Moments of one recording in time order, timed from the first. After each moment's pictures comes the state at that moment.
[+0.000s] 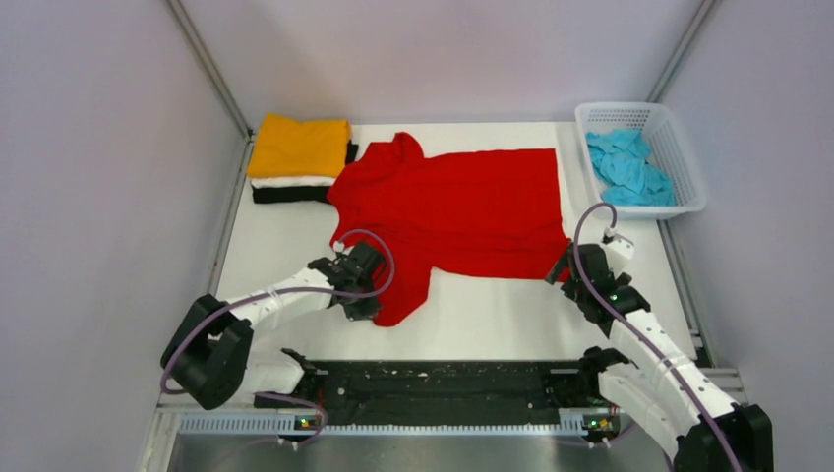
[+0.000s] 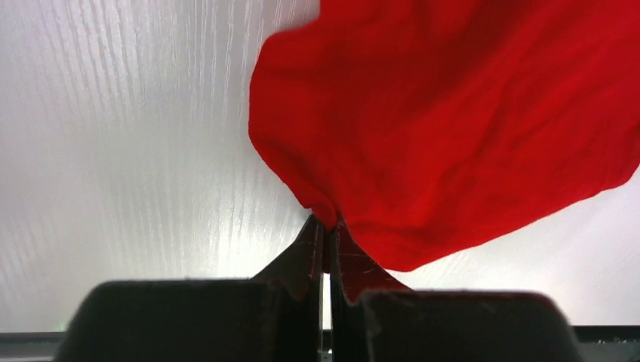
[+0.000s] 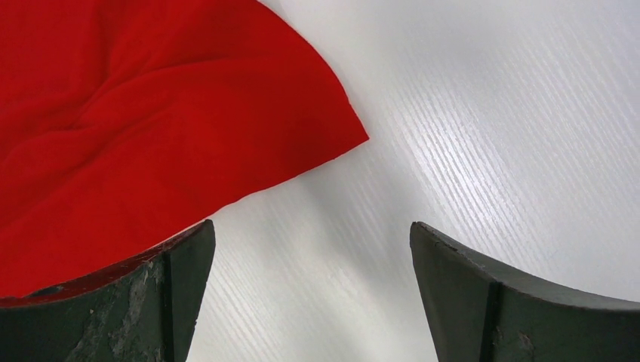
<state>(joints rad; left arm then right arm) -0.63 1.29 0.62 -0.60 -0.08 -0.90 0.30 0.77 0.44 -0.55 0.46 0.75</state>
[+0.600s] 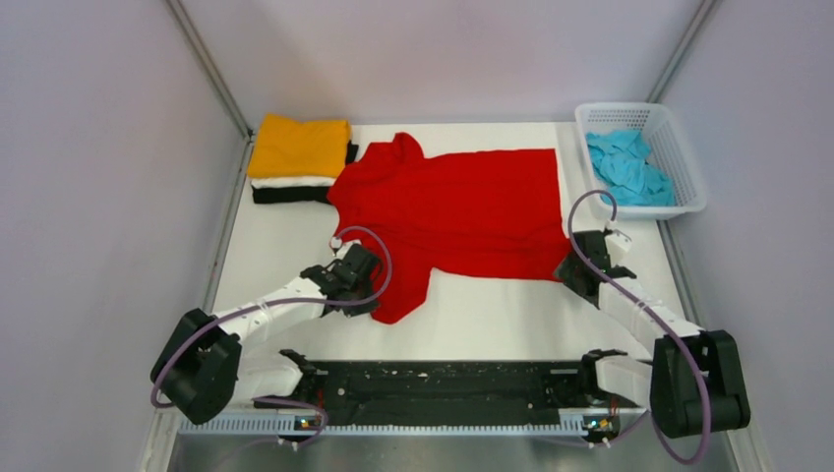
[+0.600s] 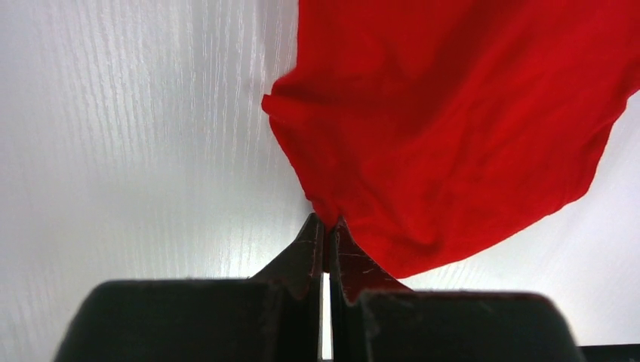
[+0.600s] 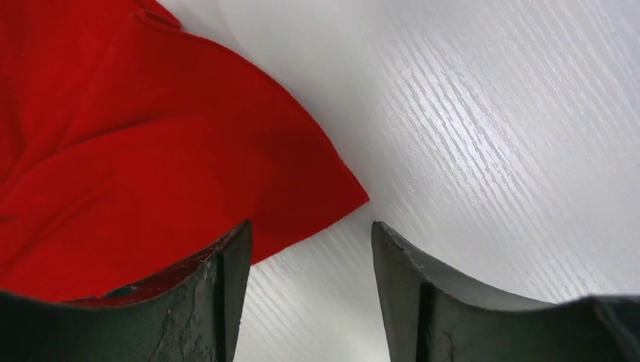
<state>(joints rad) -0.64 1.22 0.58 -0.51 -0.15 -0.84 0.13 1.11 0.45 -0.33 0.35 0.74</state>
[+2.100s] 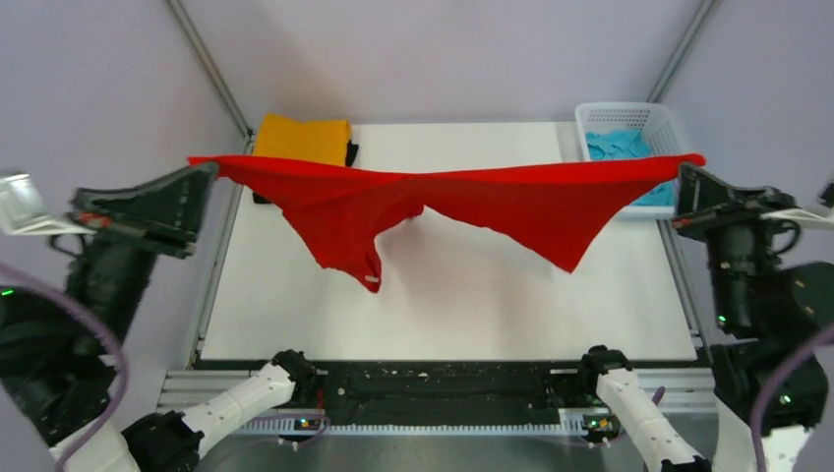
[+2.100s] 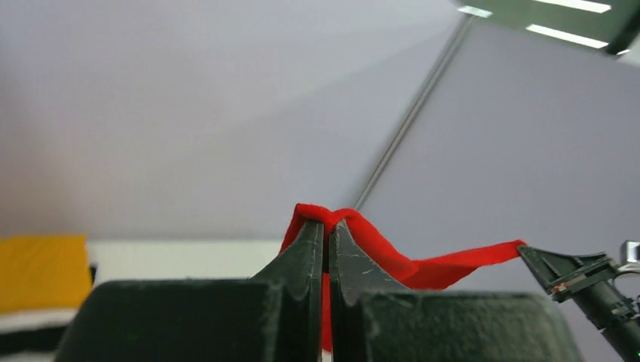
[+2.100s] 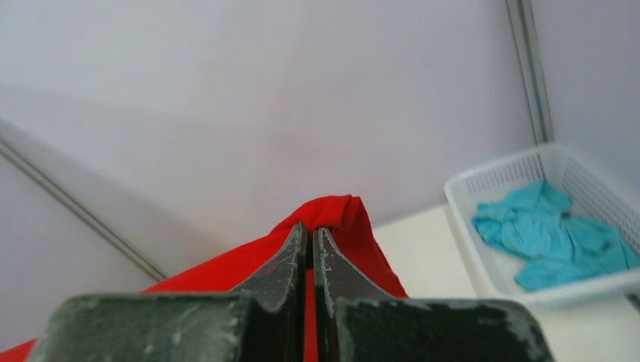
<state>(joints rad) -0.64 0.75 1.81 -0.69 -0.26 -0.43 0.13 0.62 1.43 -0.61 0.22 0.46</state>
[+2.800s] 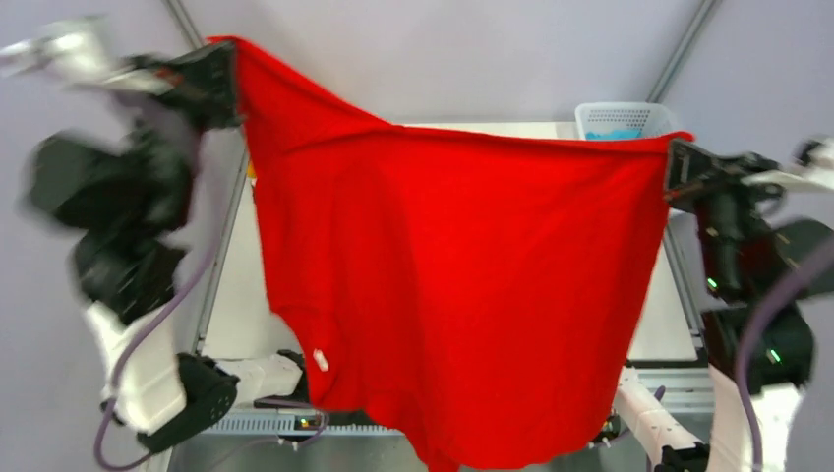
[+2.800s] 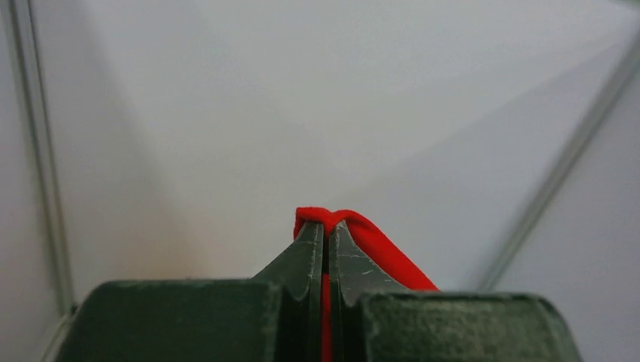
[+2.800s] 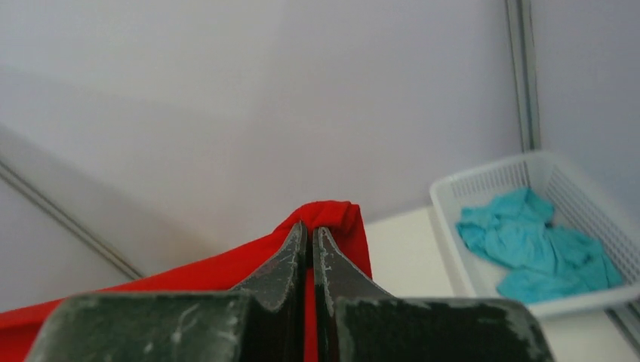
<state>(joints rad) -0.54 1.15 2.29 -0.63 -0.30 -0.17 0.13 0.71 1.63 -0.61 0.17 0.39</state>
